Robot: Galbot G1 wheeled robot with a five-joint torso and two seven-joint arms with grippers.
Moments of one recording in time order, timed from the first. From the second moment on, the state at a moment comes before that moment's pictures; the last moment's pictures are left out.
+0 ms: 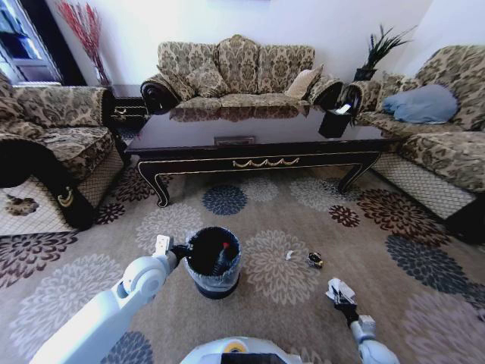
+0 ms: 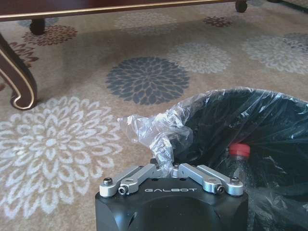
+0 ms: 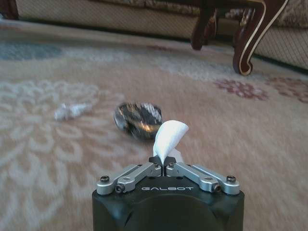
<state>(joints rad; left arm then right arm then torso) 1.10 -0.80 -0.15 -2.14 -1.02 0.72 -0.53 -1.36 1.04 0.52 1.01 0.47 0.48 -0.17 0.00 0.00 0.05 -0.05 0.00</state>
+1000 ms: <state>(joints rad) 0.86 -0.99 0.17 -1.98 -1.04 0.72 -0.55 -1.81 1.02 0.54 2.18 0.37 0.31 -0.10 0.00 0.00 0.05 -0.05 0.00</state>
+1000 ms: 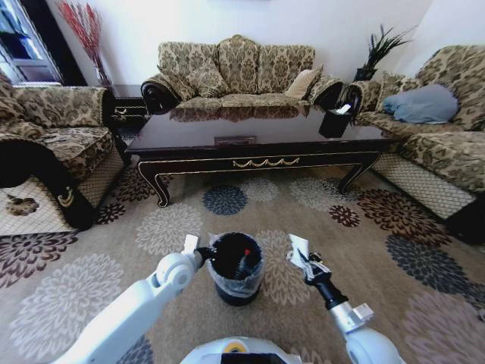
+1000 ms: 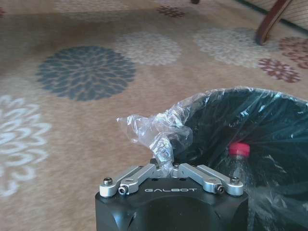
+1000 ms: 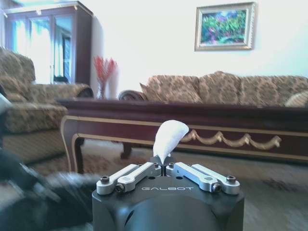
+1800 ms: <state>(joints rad) 0.78 -1.05 0.30 -1.94 -1.03 0.72 -0.61 -1.86 1.03 0.42 2.22 0.18 0.32 -0.14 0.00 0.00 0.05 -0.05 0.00</state>
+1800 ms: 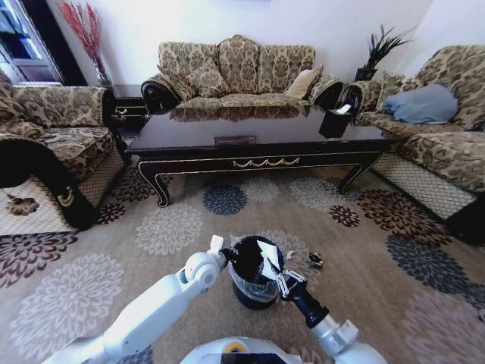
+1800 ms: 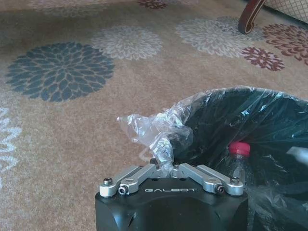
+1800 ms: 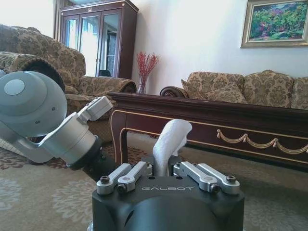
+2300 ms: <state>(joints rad) 0.81 -1.05 0.30 -1.98 -1.03 0.73 -0.61 -1.85 1.03 0.40 2.17 0.17 0.32 -0.13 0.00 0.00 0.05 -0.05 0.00</state>
